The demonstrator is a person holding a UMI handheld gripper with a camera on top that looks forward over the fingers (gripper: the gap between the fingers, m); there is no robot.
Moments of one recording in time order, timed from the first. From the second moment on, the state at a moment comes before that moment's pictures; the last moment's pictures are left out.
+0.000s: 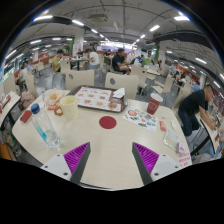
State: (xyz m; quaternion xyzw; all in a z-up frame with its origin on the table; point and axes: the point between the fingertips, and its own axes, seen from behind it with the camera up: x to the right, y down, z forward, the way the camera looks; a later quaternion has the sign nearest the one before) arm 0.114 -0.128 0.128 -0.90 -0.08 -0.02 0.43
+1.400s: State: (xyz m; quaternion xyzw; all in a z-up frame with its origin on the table) arm -0.137 -0.070 0.061 -0.86 -0.02 -0.02 0.50
